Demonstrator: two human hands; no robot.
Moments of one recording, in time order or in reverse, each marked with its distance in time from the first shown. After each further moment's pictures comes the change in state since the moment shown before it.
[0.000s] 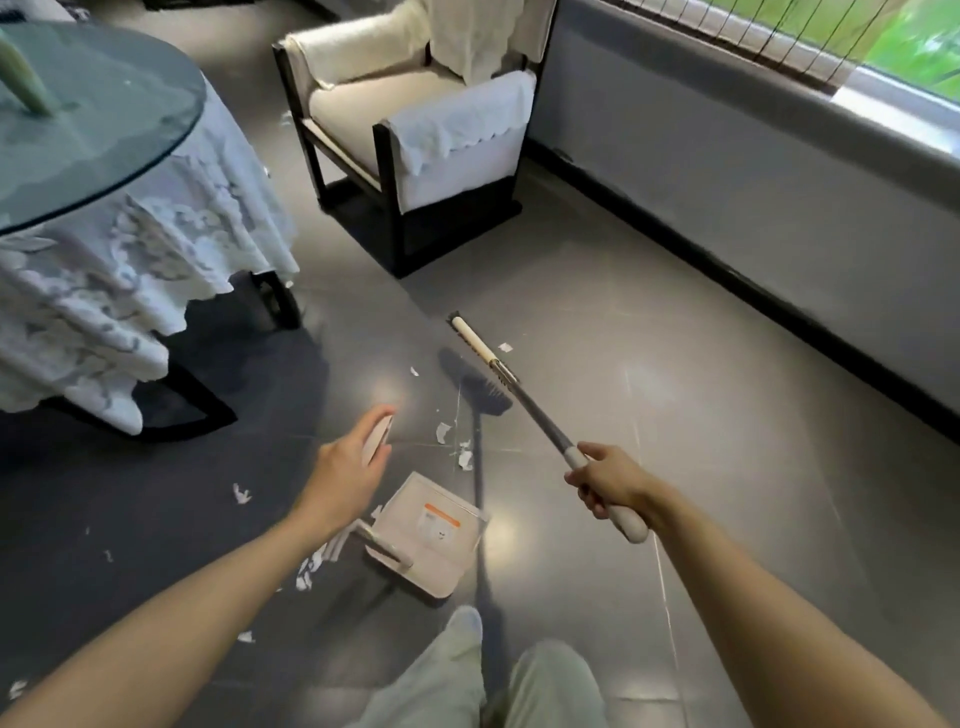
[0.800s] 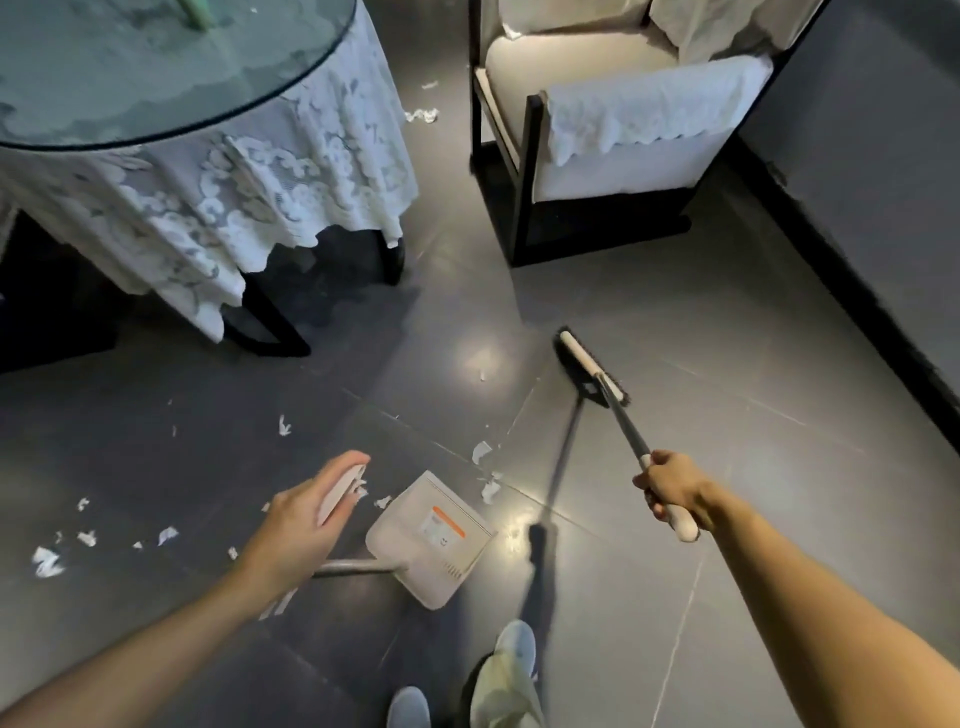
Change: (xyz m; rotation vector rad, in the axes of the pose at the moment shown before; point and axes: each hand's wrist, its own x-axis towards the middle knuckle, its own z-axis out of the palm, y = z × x) left_hand 0.073 0.036 0.057 -0.044 0.215 -0.390; right_hand 0.250 -0.124 -0.129 -0.410 -0.122 0.058
